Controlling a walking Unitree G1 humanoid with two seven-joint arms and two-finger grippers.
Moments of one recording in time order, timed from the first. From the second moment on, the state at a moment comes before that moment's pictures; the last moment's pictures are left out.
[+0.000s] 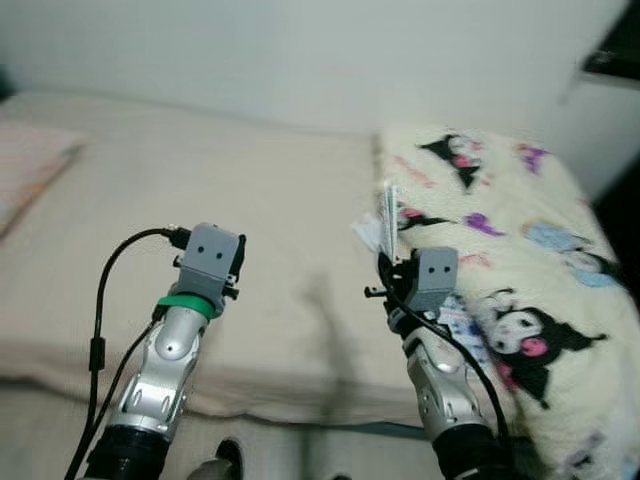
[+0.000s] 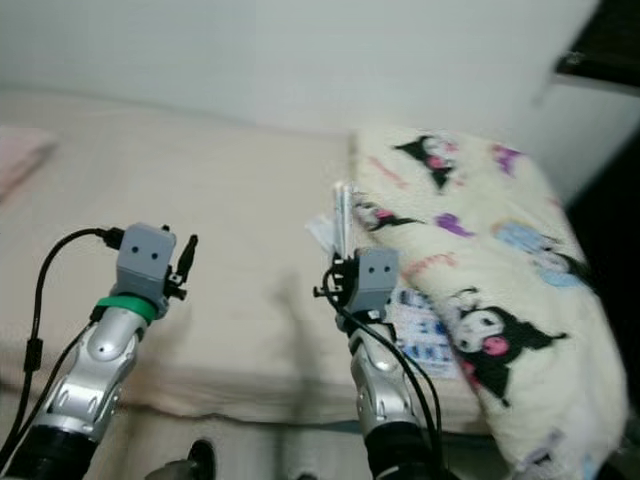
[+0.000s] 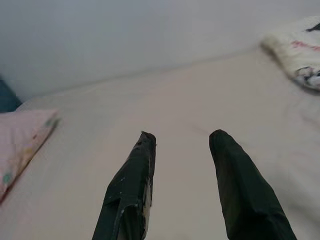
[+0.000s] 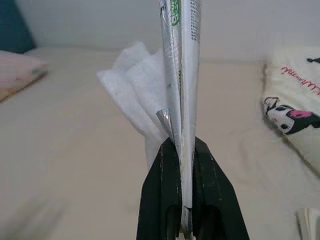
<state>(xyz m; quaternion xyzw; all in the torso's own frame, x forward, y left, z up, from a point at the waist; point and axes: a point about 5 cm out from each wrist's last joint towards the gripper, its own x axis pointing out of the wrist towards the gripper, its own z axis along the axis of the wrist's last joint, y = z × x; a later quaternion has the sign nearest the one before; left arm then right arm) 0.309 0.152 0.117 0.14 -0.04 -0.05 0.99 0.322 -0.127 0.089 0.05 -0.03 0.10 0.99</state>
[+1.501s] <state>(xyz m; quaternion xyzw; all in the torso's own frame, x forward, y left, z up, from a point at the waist) 0.312 0.147 0.121 0.14 -0.04 -0.06 0.99 0.322 -0.122 0.087 0.03 -0.03 0.11 0.99</state>
